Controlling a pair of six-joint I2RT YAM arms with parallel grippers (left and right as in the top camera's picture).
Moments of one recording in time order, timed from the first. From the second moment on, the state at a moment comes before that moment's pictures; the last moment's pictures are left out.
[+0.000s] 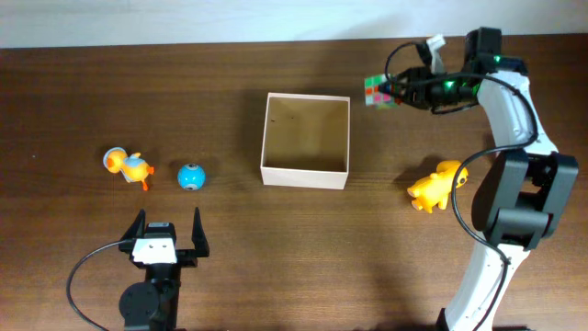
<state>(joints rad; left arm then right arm) 0.02 0.01 0.02 -0.08 0.00 0.04 -0.16 2.22 1.92 -0.93 -1.10 -0.09</state>
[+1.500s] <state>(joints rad) 0.02 0.01 0.02 -0.08 0.00 0.04 0.58 2.16 1.99 -0.79 0.22 0.55</state>
